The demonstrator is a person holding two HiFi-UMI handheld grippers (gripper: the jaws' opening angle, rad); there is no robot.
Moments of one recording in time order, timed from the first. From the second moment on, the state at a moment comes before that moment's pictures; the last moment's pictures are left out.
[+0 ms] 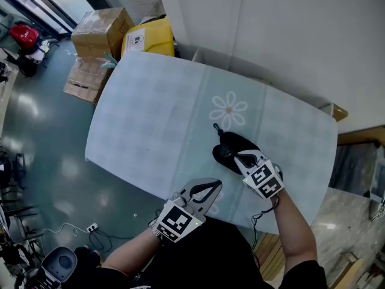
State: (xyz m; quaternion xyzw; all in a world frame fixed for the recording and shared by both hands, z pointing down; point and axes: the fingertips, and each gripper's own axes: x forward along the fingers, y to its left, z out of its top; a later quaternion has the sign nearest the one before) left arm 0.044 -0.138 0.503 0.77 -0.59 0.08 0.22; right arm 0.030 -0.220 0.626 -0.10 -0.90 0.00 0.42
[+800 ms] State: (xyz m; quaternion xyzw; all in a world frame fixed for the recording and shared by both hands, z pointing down) left arm 0.043 -0.139 0.507 0.77 -0.59 0.07 0.23; right arm 0.039 -0.206 0.660 -0.14 -0.85 -0.03 0.51
